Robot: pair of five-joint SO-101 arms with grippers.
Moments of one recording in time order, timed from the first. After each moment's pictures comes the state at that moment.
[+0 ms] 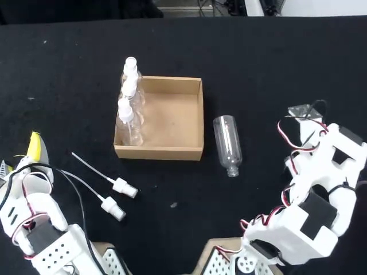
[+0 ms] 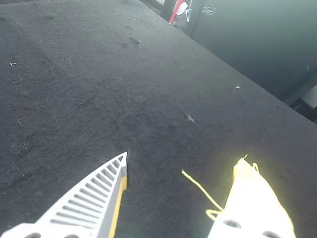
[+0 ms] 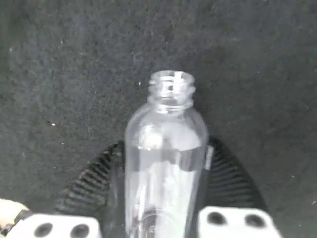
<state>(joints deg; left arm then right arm) -44.8 -103.4 91.9 37.4 14.8 39.5 2.6 29.8 68.6 53.3</state>
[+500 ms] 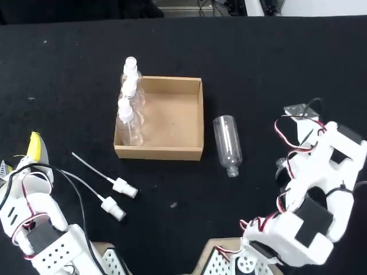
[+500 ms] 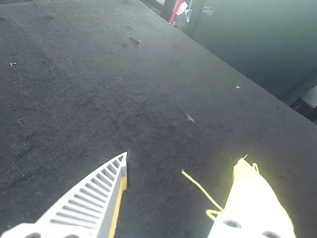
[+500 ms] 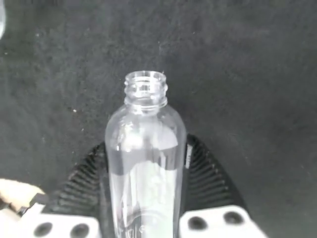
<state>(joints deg) -44.8 -103.4 91.9 37.4 14.8 38.3 -2.3 29.6 74.2 53.3</state>
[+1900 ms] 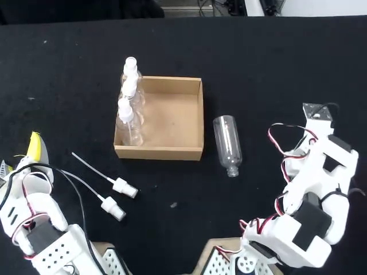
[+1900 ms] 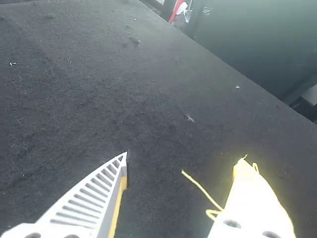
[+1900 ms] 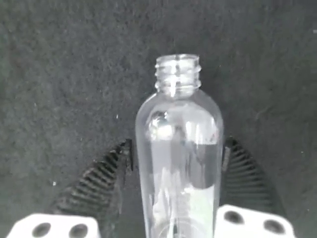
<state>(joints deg) -44.8 -103.4 91.9 37.4 14.8 38.0 -3.3 38.6 54.4 31.6</state>
